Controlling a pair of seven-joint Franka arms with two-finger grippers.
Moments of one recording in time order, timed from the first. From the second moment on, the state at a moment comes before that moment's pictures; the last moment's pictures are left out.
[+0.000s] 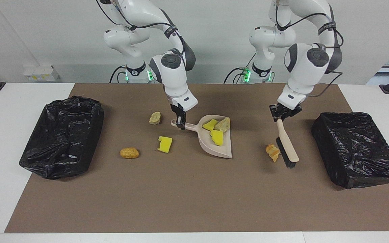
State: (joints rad) left arm -0.08 0.01 -0.07 -2.06 0.01 2.07 -0.10; right arm 0.46 0.20 0.07 -1.98 0.01 2.28 -0.97
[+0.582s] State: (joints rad) left arm -0.05 0.15 -0.07 -2.05 0.09 2.07 -0.04; right arm 0.47 0.28 0.07 -1.85 -0.04 2.15 -0.95
